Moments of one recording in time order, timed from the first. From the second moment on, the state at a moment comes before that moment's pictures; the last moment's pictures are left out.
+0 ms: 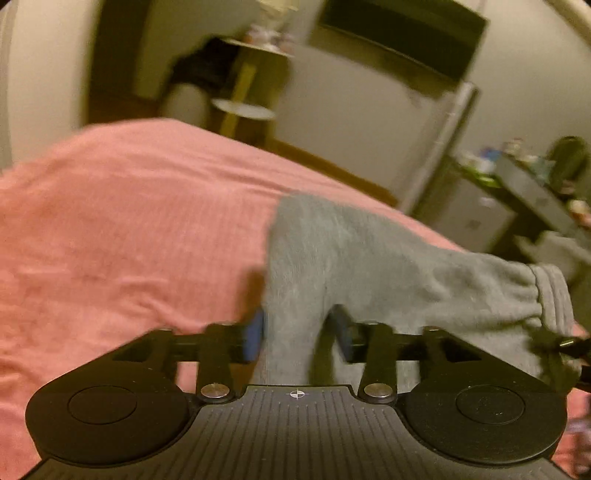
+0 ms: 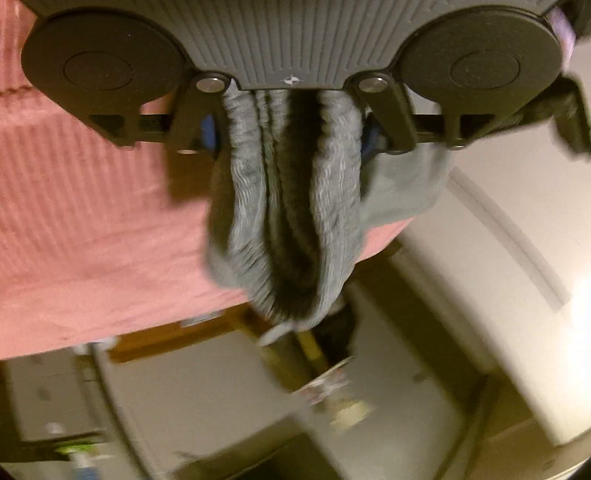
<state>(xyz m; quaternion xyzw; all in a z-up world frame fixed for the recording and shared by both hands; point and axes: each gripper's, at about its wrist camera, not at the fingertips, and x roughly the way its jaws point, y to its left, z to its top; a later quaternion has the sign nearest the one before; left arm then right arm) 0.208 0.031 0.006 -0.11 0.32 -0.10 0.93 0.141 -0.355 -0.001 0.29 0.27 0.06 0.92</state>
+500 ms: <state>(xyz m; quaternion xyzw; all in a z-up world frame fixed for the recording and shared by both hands) 0.095 0.010 -0.075 -0.01 0.35 -0.11 0.93 0.057 -0.349 -0.107 0.56 0.25 0.04 0.79</state>
